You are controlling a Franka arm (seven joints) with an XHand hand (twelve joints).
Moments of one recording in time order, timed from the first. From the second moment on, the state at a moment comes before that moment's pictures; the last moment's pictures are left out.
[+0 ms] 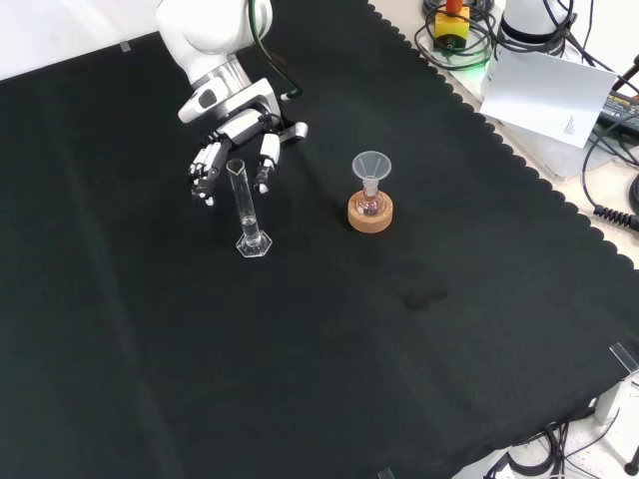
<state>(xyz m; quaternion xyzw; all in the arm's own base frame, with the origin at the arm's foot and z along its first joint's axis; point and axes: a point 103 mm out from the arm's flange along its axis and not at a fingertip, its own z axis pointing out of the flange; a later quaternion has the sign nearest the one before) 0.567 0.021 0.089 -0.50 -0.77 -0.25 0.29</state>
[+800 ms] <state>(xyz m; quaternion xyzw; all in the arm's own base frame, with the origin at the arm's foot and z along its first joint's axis) 0.571 0.041 0.079 -0.47 -0.76 -0.31 0.32</state>
